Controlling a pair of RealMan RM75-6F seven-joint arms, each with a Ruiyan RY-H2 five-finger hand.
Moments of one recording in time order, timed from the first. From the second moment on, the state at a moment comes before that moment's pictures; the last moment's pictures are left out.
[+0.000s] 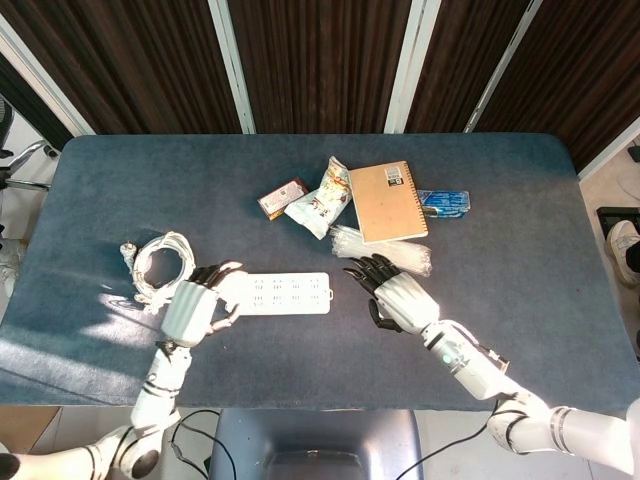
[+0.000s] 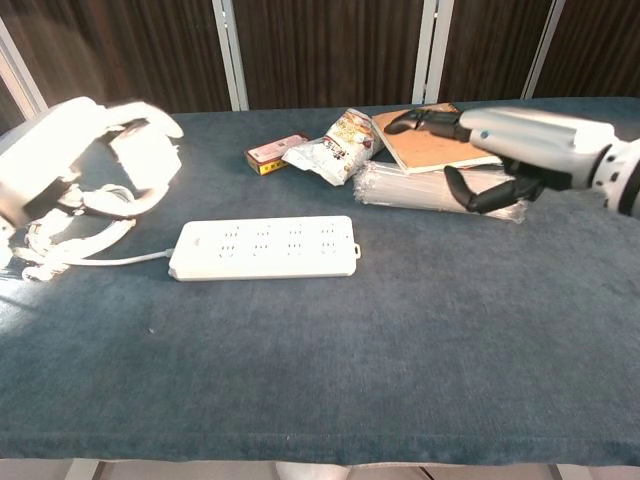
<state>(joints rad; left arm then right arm) -0.51 -1.70 -0.10 -1.30 1.52 1.49 0.04 0.66 -1.42 0.07 -1.46 -1.54 1.07 0.03</state>
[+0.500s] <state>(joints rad) -0.43 -1.75 -0.05 -1.04 1.40 1.33 -0.11 0.58 -1.20 0.06 -1.70 -1.48 1.10 -0.14</state>
